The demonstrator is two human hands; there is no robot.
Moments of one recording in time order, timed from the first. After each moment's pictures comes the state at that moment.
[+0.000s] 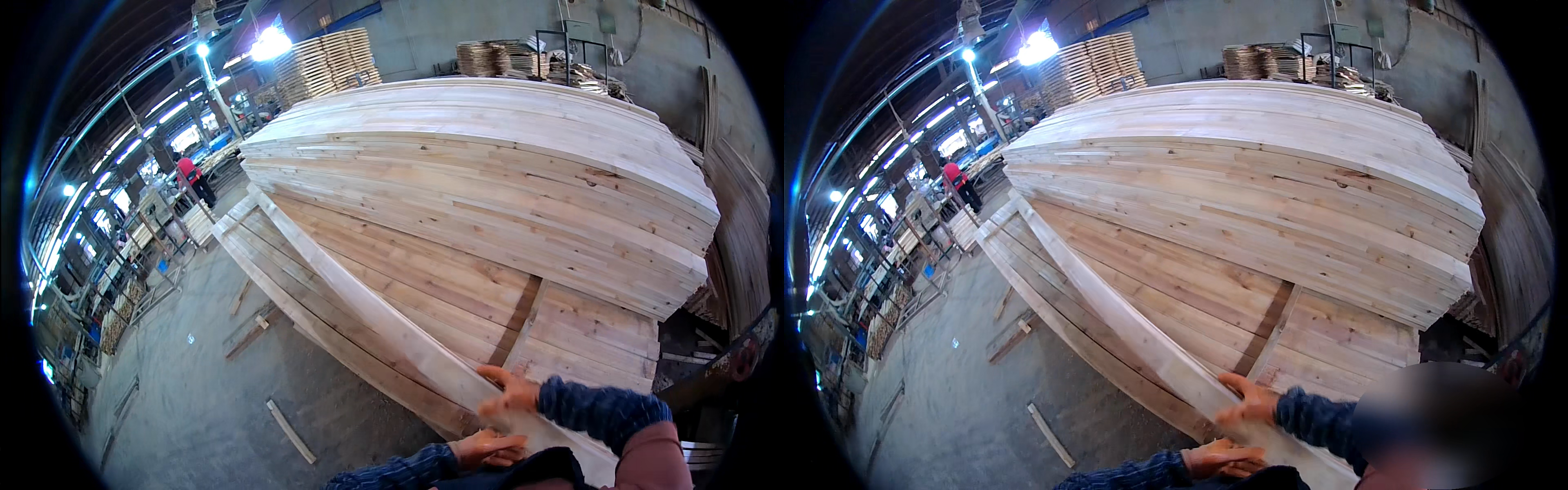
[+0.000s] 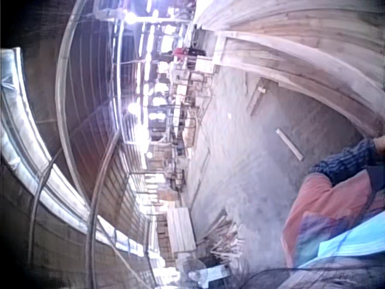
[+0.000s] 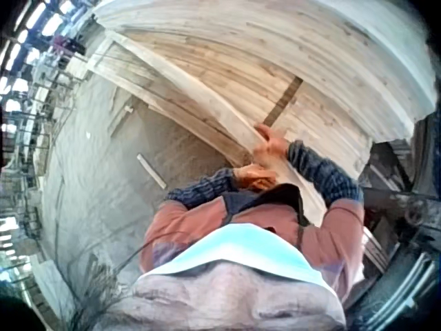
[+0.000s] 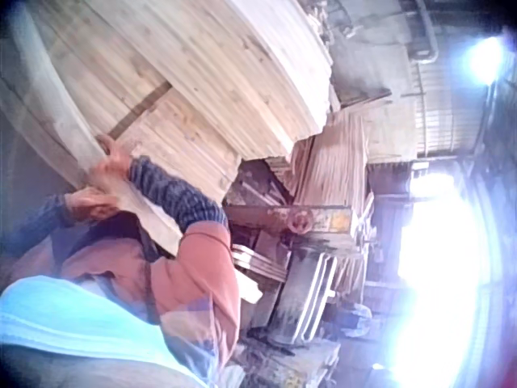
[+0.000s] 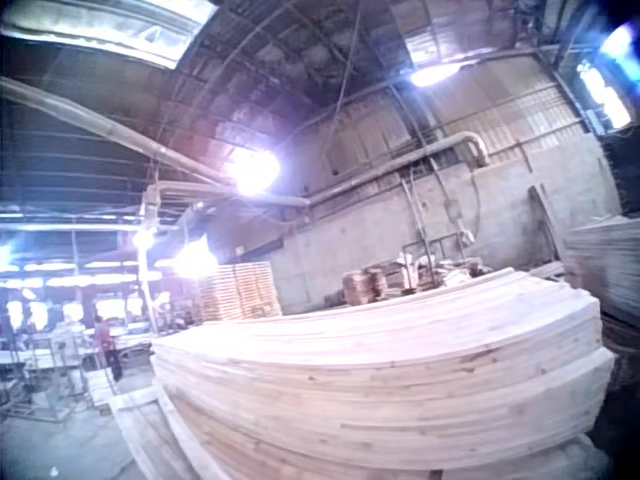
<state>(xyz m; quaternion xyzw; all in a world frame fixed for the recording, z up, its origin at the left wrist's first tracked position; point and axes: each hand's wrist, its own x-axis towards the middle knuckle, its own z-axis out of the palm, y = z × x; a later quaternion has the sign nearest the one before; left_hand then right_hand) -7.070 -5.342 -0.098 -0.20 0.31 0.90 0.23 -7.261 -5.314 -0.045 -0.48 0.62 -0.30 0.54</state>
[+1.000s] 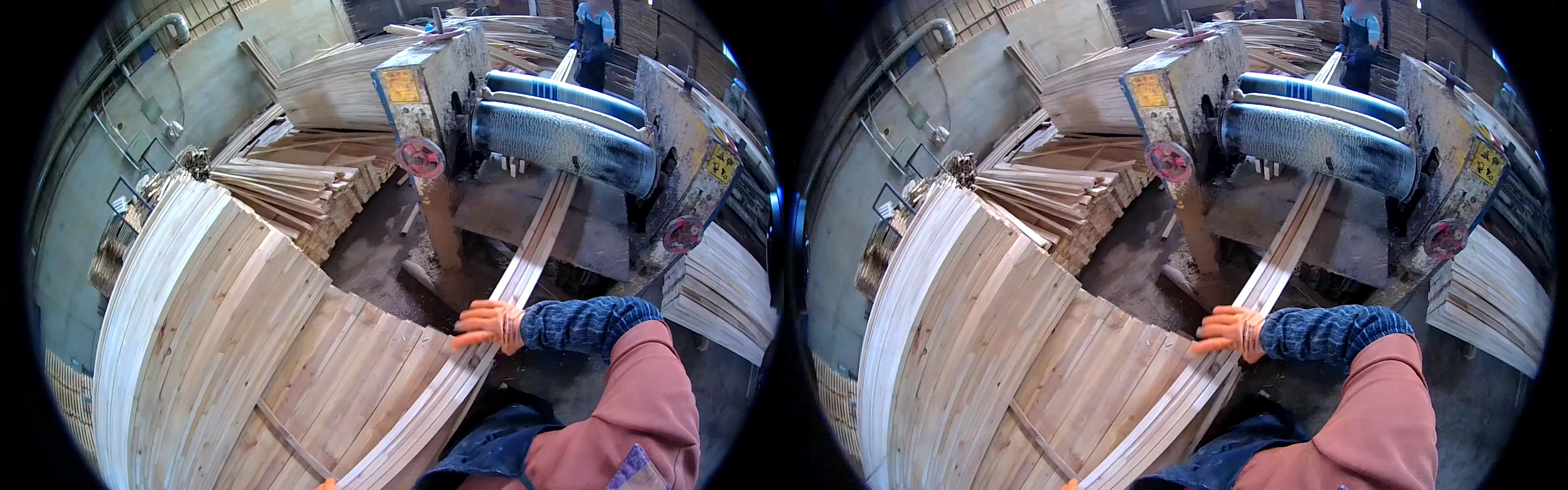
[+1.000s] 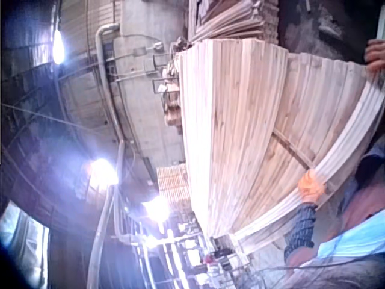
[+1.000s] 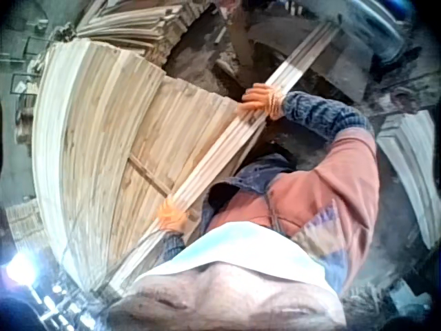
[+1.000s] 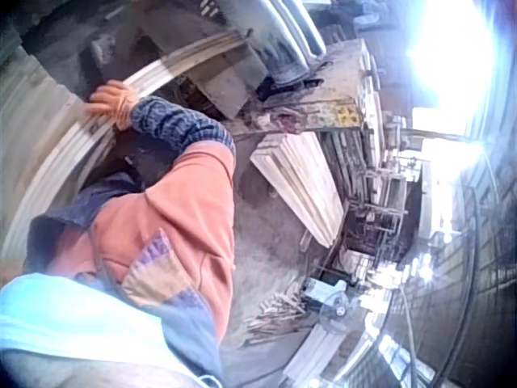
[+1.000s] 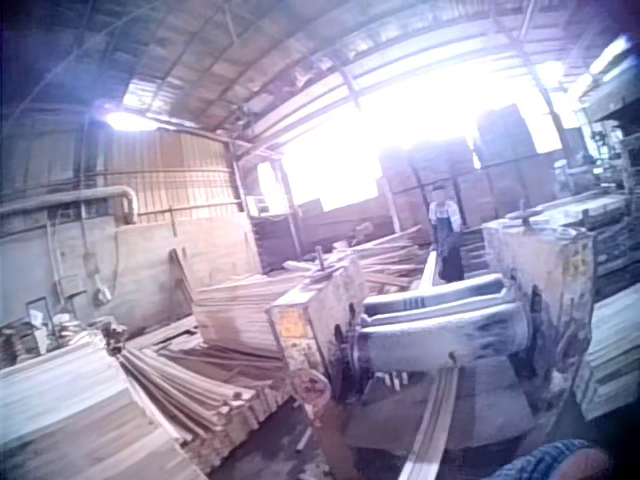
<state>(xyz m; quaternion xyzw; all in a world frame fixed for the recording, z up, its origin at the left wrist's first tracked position) -7.158 -5.380 -0.047 0.11 0.99 -0.07 0.10 -7.286 -4.812 -0.099 -0.39 0.92 -0.07 -0.01</state>
